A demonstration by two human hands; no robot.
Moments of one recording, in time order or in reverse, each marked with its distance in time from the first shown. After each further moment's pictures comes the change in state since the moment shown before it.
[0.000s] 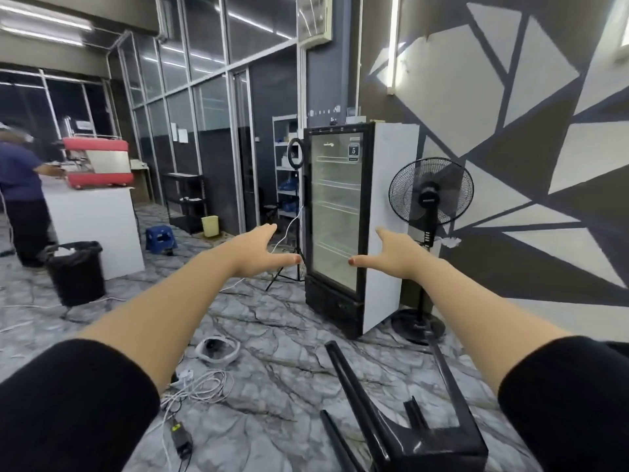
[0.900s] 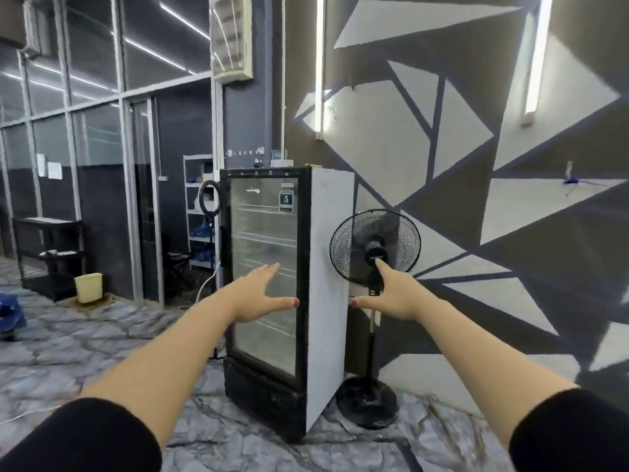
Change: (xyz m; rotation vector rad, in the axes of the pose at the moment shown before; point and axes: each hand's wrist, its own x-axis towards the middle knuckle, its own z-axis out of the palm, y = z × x) left_hand 0.409 -0.021 0.037 -0.095 -0.032 0.295; right_hand 0.294 0.156 -0.015 -0.032 0.178 0.214
